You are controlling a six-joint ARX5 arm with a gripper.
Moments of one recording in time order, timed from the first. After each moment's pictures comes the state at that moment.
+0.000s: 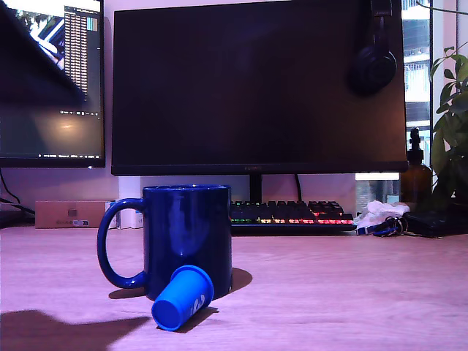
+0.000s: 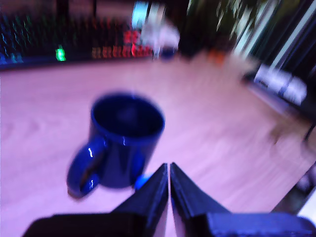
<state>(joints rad) -1.08 0.59 0.30 -0.10 -0.27 -0.44</state>
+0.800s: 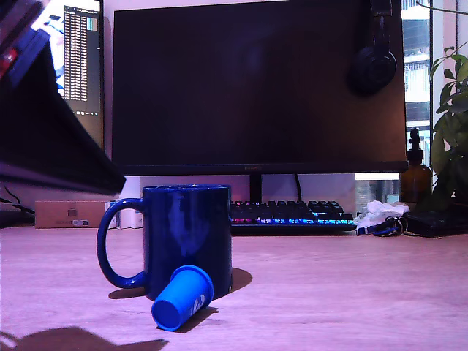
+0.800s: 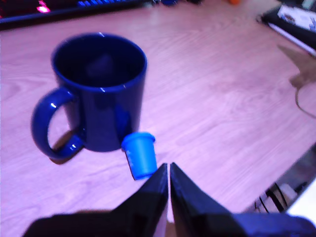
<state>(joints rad) -1.30 0.79 0.29 -0.04 -0.47 -0.52</state>
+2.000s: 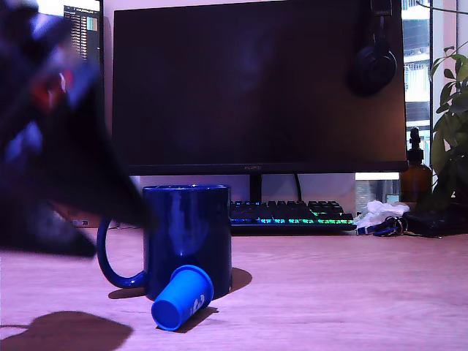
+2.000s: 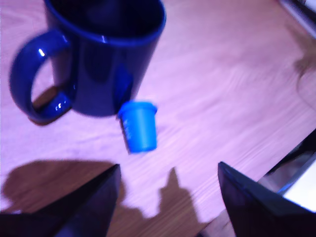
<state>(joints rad) -1.10 0.92 0.29 -0.03 -0.17 -0.58</state>
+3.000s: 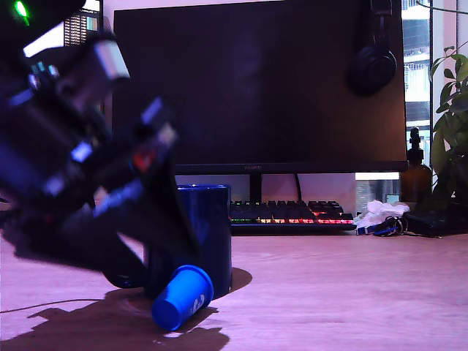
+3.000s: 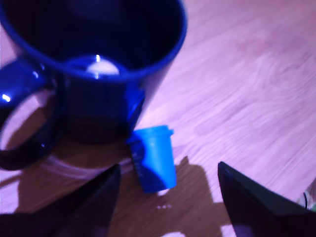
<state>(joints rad) -0.93 1.27 0.43 0.09 0.02 -0.44</state>
